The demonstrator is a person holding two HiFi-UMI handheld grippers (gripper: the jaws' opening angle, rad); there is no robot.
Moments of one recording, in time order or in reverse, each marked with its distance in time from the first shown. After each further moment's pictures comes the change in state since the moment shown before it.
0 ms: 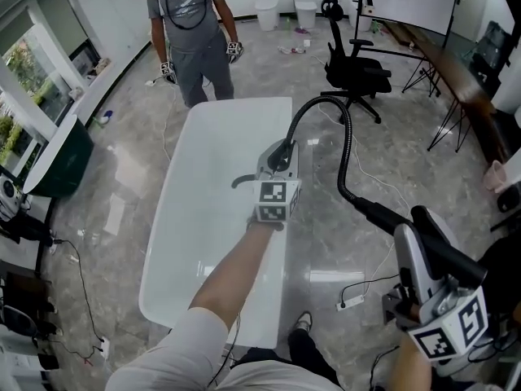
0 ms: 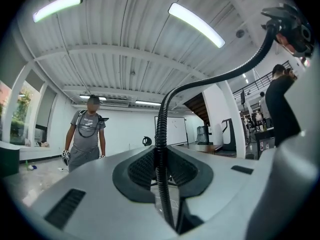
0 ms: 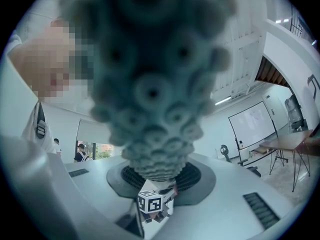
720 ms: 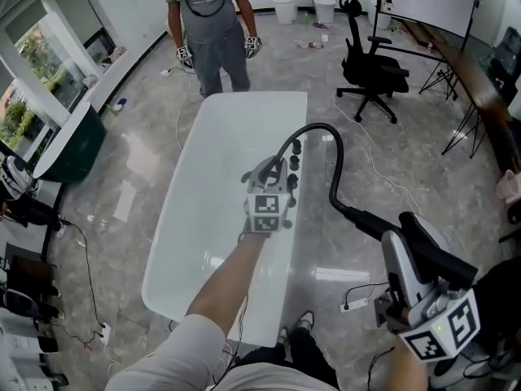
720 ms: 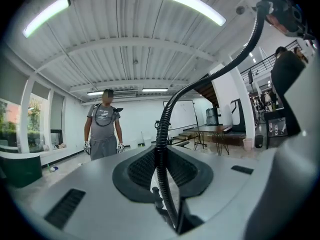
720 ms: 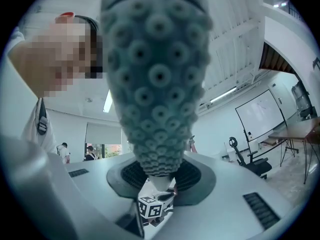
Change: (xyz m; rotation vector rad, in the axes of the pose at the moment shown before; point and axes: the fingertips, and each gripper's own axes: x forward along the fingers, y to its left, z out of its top) left arm -0.037 0.042 -0.086 0.087 0.183 0.119; right arm 0.016 -0.006 -0.036 0.059 0.036 0.088
